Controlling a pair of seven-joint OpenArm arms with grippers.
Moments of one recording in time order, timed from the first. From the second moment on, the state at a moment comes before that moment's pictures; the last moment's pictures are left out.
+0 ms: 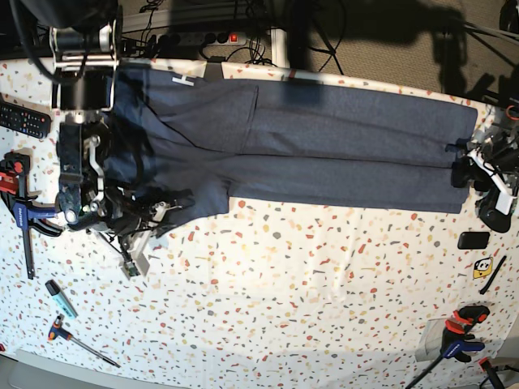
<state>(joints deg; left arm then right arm) 0.9 -37.2 -3.6 69.2 -41.3 -30.2 30.4 15.3 16.0 2.5 81.1 15.3 27.7 -56.4</state>
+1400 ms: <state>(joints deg) 1.0 -37.2 -3.6 69.2 -41.3 -30.2 30.4 -22.8 15.7 0.4 111.9 15.5 33.7 -41.1</state>
